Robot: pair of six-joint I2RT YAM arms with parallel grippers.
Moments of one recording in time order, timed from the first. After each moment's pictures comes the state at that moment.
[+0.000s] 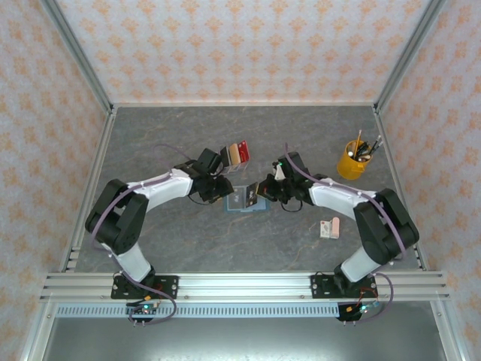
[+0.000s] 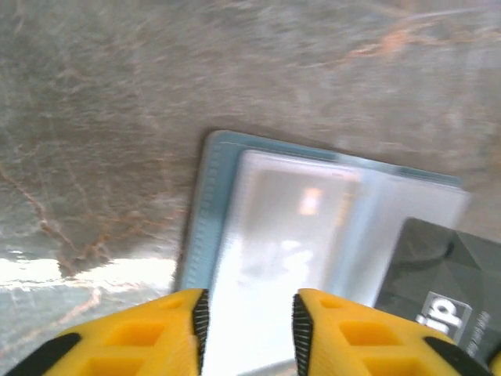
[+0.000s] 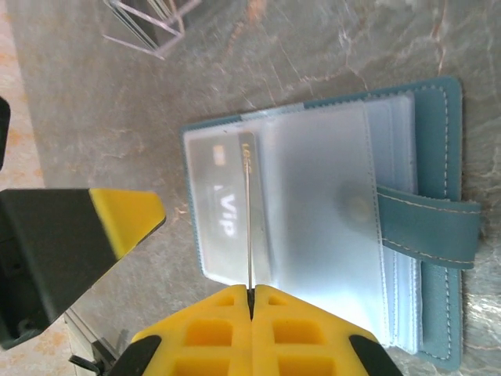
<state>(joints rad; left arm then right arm) -0.49 1.67 1.01 -0.43 0.22 -0.94 0.51 1.55 0.83 -0.15 -0.47 0.85</state>
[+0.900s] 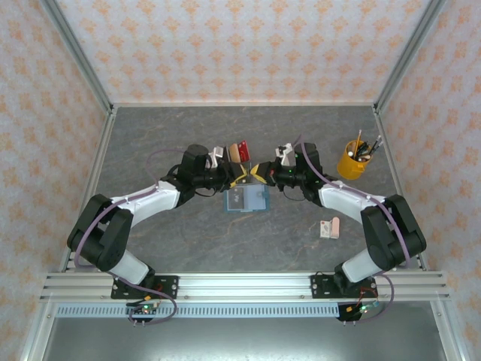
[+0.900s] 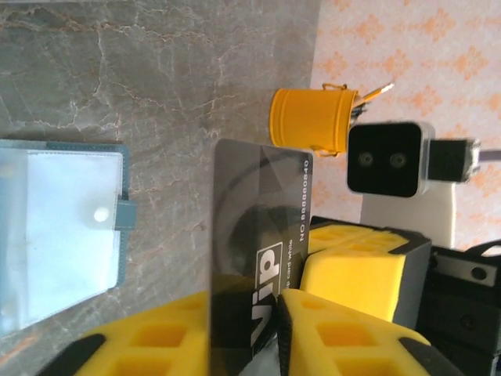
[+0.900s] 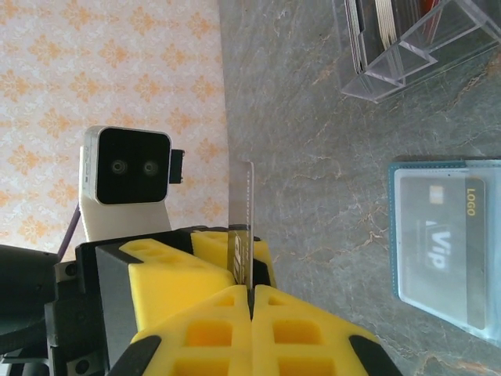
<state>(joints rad) -0.46 1.53 0.82 0.21 0.59 -1.22 0.42 1.51 0.77 0.28 -0.76 1.15</state>
